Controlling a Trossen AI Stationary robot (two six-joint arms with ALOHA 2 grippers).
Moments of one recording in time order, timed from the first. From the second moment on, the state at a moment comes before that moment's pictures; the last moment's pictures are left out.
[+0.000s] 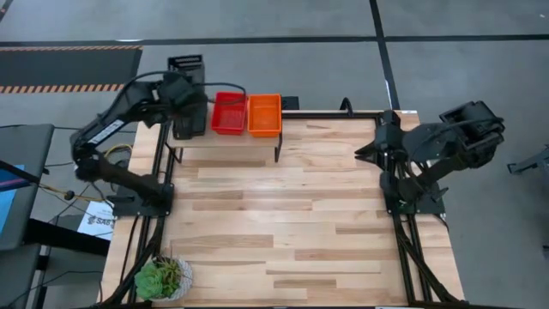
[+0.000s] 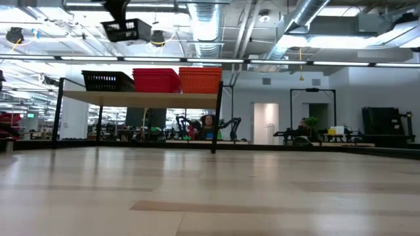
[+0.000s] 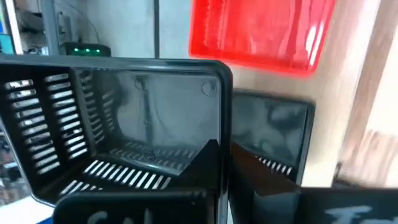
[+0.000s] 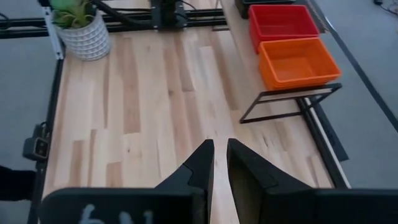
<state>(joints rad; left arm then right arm) 0.44 1.37 1.80 -1.56 -0.58 0.52 0.37 1.37 2.17 -1.57 0.45 0.34</state>
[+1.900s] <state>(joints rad) 0.60 1.28 1.48 -1.49 -0.32 0.60 0.24 1.38 2.17 -1.57 0.45 0.34</state>
